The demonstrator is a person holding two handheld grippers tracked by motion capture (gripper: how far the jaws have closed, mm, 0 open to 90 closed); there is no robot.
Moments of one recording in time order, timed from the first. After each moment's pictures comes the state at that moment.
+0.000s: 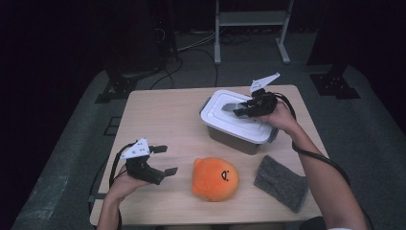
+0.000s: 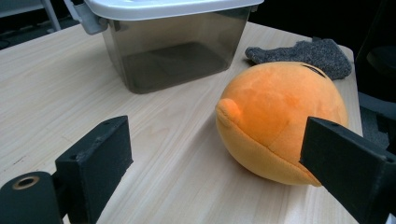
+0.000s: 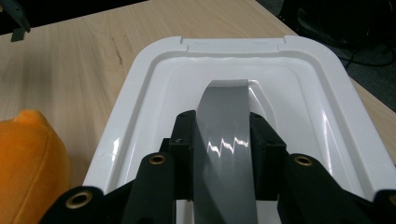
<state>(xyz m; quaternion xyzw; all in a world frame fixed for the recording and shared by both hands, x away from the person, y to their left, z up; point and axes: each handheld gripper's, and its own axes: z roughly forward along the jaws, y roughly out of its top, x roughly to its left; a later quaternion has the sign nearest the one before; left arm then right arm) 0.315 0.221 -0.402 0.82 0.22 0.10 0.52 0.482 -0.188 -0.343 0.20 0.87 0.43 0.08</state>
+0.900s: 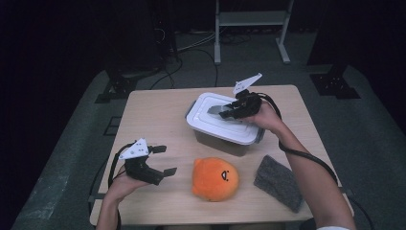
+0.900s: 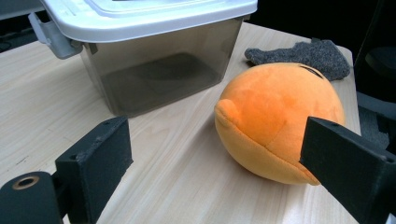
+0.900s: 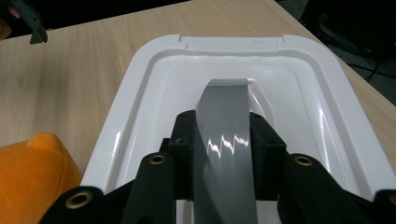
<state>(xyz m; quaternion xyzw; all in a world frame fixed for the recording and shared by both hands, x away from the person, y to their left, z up) 0.313 0.223 -0.399 0.82 0.21 0.11 0.53 0.482 -0.143 -0.342 0.17 0.88 0.43 0.07</state>
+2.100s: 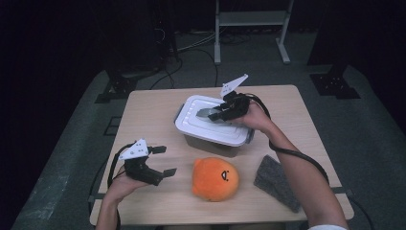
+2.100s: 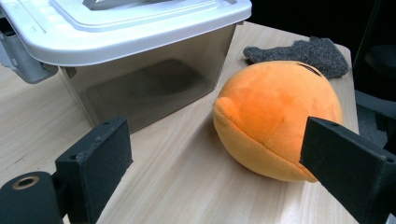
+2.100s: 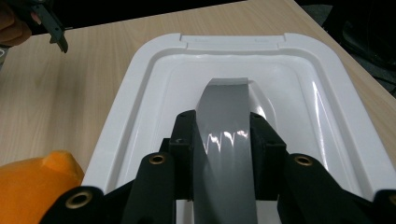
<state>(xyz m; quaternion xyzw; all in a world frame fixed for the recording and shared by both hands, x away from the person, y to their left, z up) 0.312 0.223 -0.400 0.82 0.21 0.10 0.53 0.480 -0.109 -0.342 0.13 0.89 0.43 0.05</state>
